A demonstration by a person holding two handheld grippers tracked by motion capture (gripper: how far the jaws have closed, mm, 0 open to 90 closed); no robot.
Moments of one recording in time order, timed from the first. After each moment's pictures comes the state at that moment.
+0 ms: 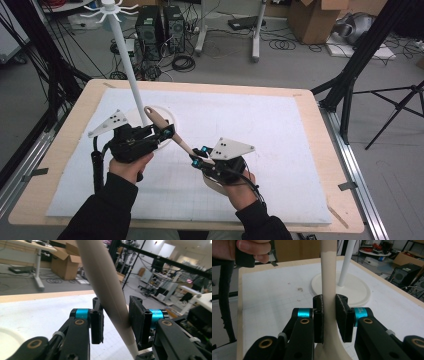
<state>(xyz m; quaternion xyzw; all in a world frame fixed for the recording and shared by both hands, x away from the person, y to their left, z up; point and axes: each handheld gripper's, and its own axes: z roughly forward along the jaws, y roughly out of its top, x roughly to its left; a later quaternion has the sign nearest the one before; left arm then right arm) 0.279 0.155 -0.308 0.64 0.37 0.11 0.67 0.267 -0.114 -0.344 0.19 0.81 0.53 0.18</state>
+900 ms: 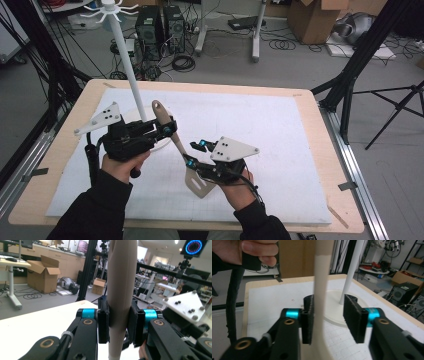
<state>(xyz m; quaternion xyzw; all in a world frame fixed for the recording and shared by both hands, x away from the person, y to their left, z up) 0.270 0.154 -0.275 0.65 0.27 0.10 0.70 0.260 -0.111 -0.329 0.16 0.78 0.57 0.19</state>
